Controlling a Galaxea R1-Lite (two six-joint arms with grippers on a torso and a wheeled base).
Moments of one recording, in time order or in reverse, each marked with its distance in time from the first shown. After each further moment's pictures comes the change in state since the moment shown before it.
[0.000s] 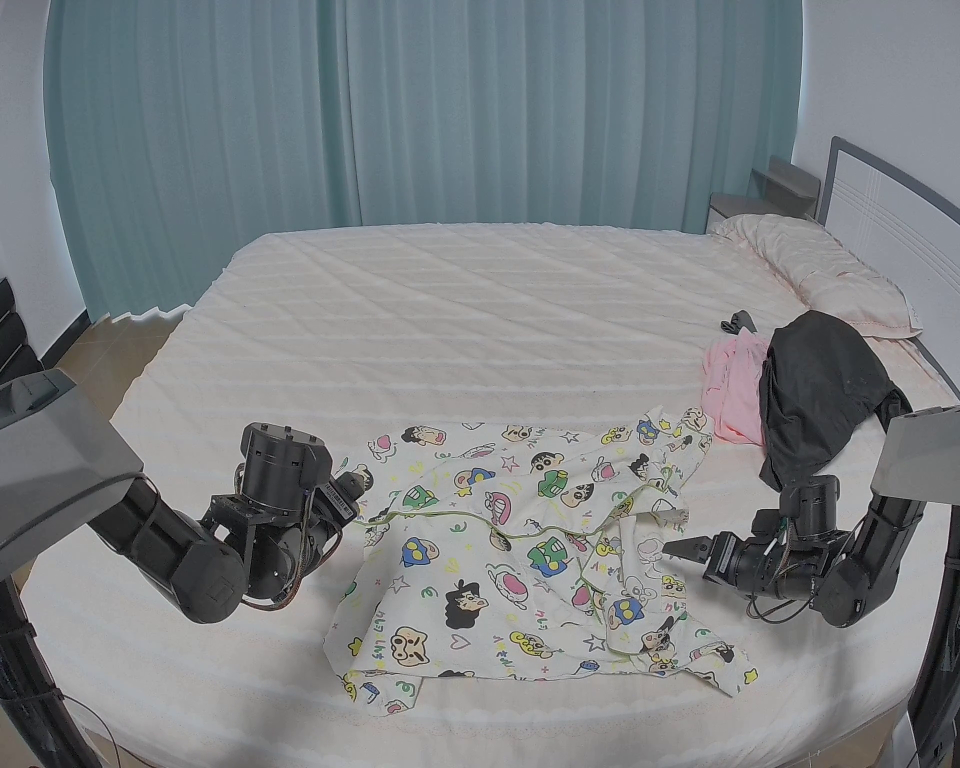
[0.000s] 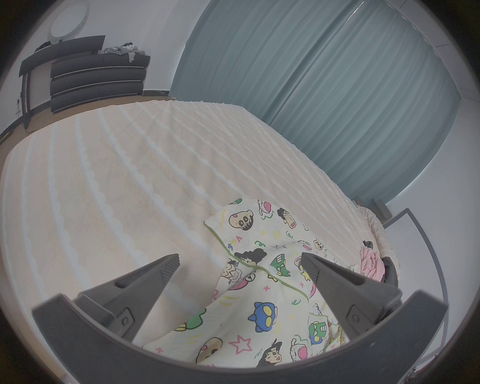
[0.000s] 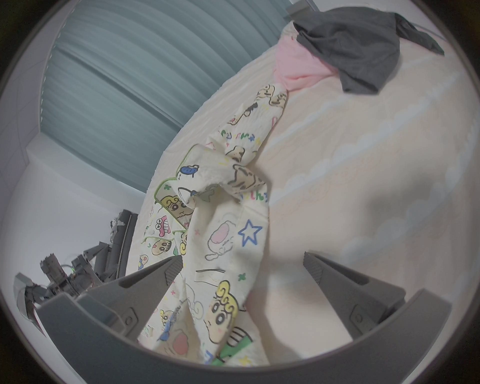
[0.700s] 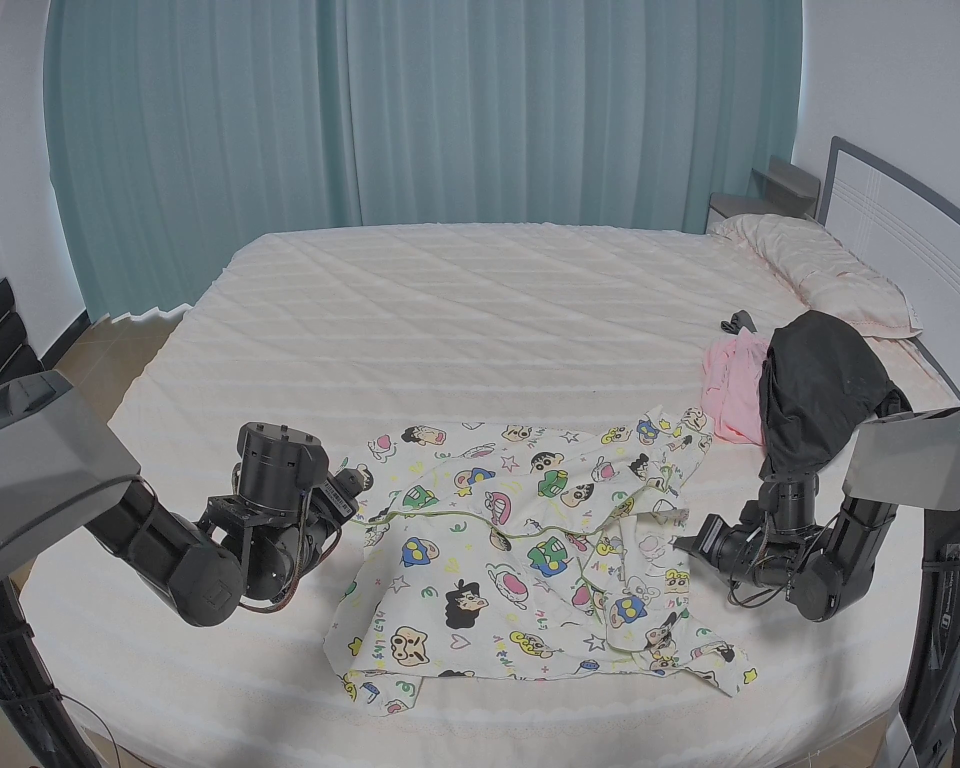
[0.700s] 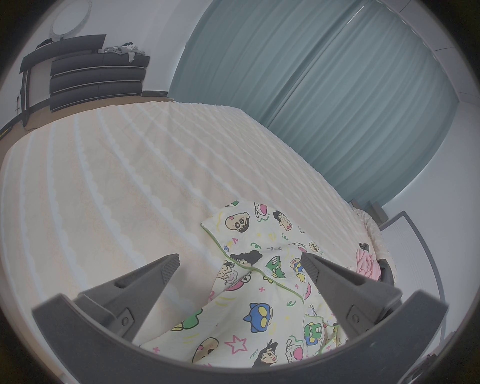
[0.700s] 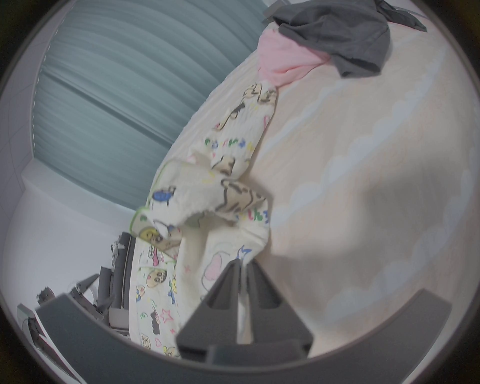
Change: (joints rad) left arm -0.003 -0.009 0.016 -0.034 0.001 -0.002; right arm 0.023 0.110 -0.119 -0.060 -0.089 0.148
